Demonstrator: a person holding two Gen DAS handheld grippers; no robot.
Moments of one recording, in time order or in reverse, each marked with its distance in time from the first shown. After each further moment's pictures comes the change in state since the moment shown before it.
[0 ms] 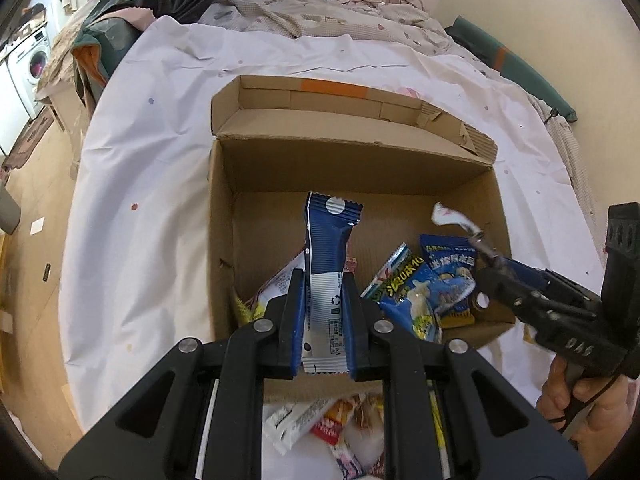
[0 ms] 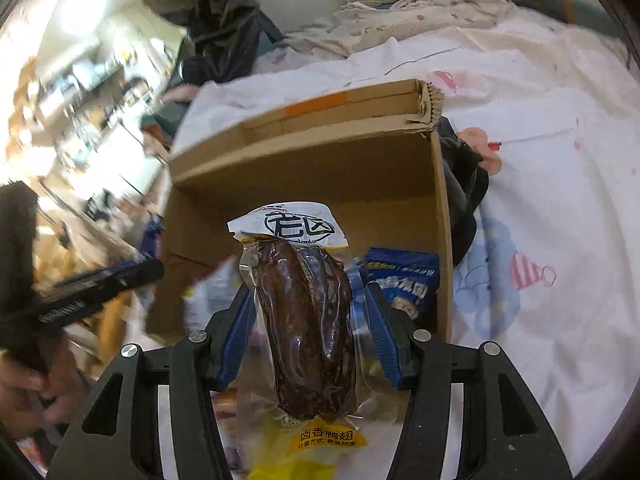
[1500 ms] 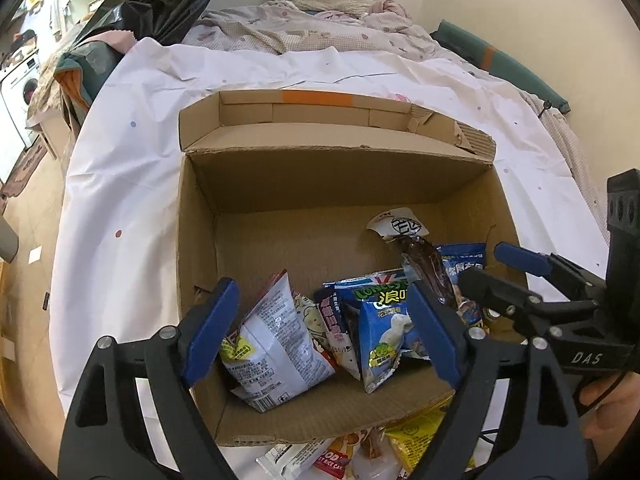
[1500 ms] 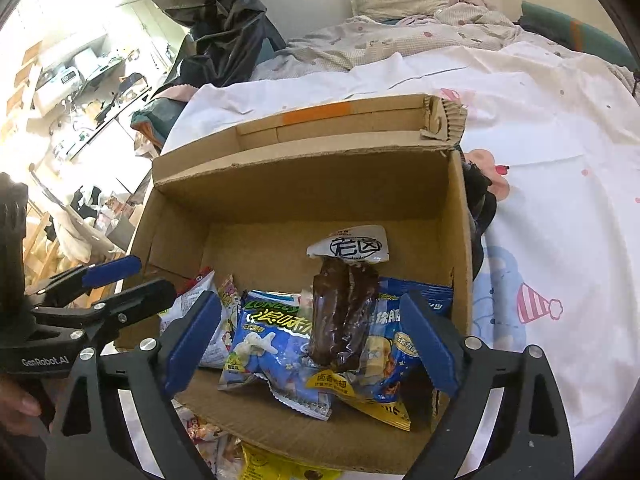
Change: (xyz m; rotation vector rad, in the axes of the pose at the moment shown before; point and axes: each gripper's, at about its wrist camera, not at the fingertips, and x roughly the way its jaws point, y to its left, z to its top) left arm 0.017 -0.009 0.000 0.074 -0.061 0.003; right arm 0.006 0.000 0.004 -0.001 -0.076 -0.011
